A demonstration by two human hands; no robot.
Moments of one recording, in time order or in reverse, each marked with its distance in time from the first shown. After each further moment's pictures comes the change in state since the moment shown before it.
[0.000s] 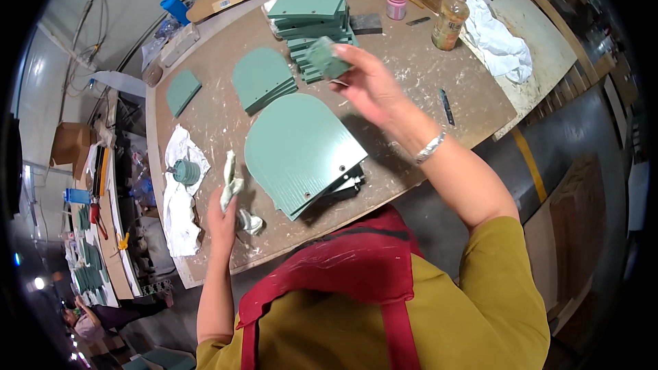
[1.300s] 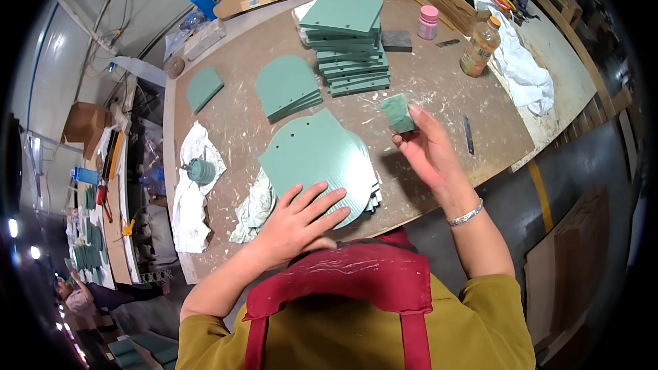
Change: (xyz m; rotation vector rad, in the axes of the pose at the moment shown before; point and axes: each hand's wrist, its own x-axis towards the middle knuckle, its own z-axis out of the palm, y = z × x) left_hand 0.024 0.153 0.021 0.477 -0.289 1.087; right_hand -0.054 0.006 -0.038 0.152 0.141 0.035
